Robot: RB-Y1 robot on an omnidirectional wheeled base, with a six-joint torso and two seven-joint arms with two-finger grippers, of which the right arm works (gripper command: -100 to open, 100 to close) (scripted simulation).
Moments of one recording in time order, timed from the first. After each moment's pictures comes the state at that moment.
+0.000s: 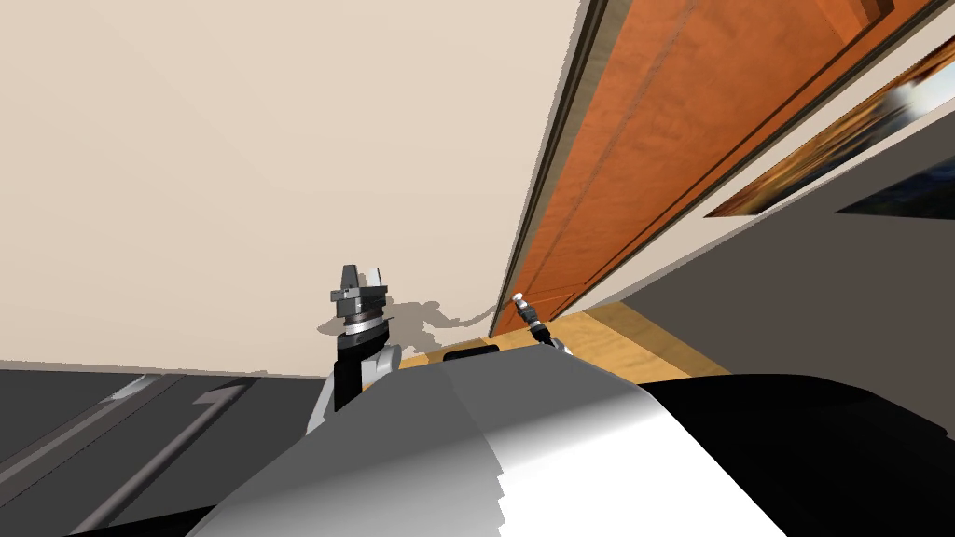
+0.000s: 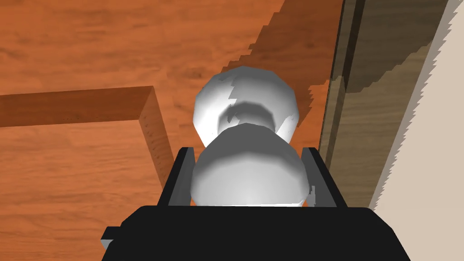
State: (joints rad) arm -0.01 -0.30 -0.18 -0.58 0.31 -1.04 1.04
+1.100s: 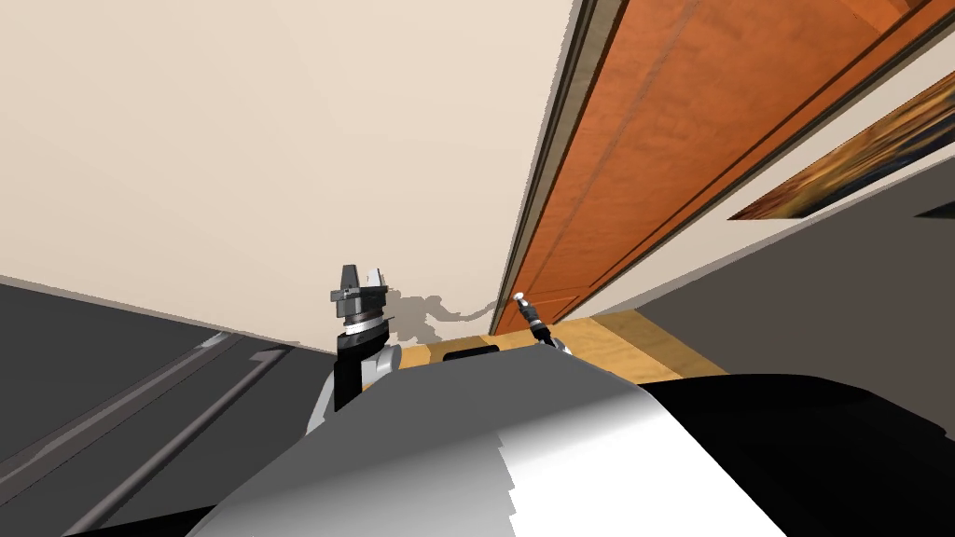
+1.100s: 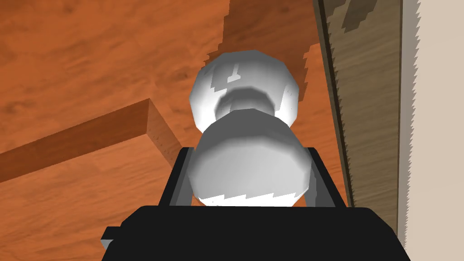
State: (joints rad) arm -0.01 -0.30 -0.16 -0.60 0.22 -1.02 0.79
